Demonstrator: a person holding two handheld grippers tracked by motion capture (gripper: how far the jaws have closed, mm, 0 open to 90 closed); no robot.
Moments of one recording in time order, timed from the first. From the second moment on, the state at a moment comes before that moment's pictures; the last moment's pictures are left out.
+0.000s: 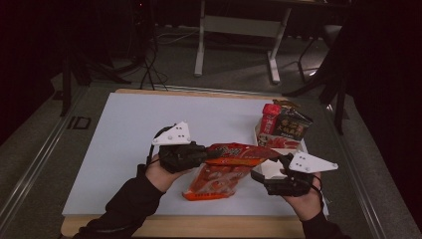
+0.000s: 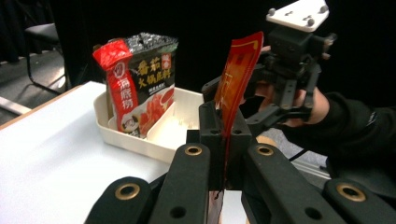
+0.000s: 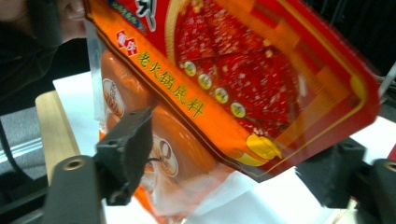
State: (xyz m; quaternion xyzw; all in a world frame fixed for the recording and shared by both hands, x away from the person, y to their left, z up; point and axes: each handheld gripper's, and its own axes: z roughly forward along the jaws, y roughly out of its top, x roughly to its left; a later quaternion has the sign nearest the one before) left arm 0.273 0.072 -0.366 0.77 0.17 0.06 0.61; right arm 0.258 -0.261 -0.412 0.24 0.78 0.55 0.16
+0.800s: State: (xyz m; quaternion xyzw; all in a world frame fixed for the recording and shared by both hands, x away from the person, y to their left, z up) left arm 0.284 0.078 -0.357 0.76 0.19 0.05 0.62; right arm 0.278 -0.243 -0.409 0.18 0.82 0.53 0.12
